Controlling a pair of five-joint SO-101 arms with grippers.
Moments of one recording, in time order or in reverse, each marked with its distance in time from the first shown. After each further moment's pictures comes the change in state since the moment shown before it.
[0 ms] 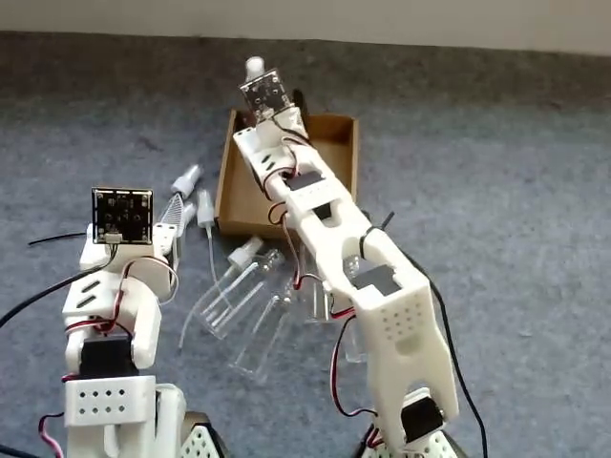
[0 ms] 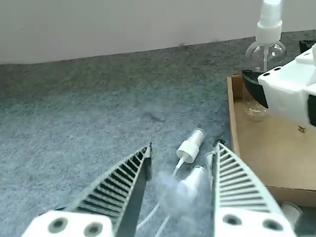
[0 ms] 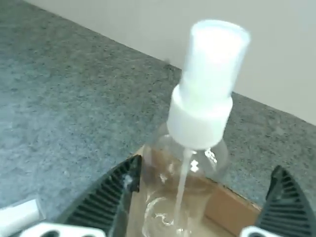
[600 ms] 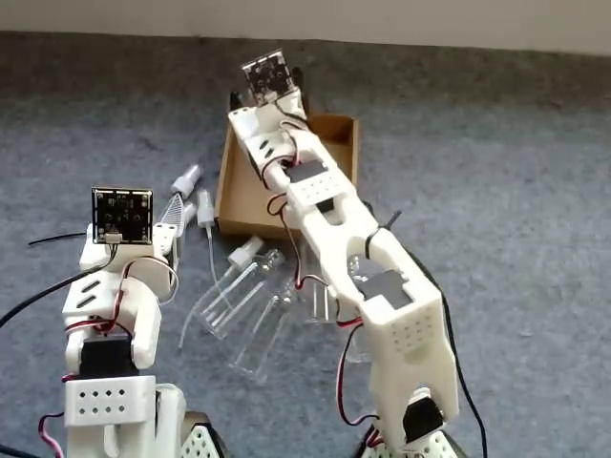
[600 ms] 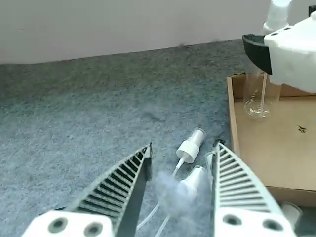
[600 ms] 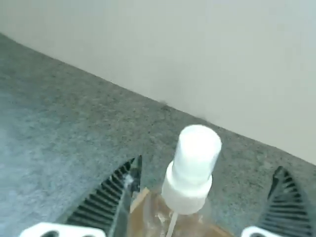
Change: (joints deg) left arm 0.0 0.0 0.0 0.0 0.0; right arm 0.0 -8.2 0.0 1.9 -2.5
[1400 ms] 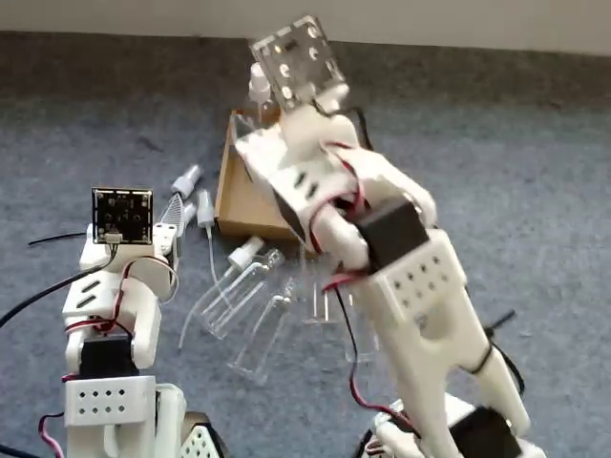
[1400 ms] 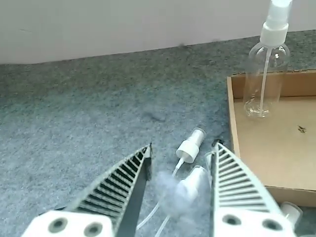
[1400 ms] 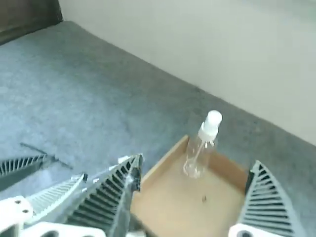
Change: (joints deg) left arm 0.0 0.0 0.0 0.0 0.0; right arm -6.3 -58.3 10.1 61.4 -0.2
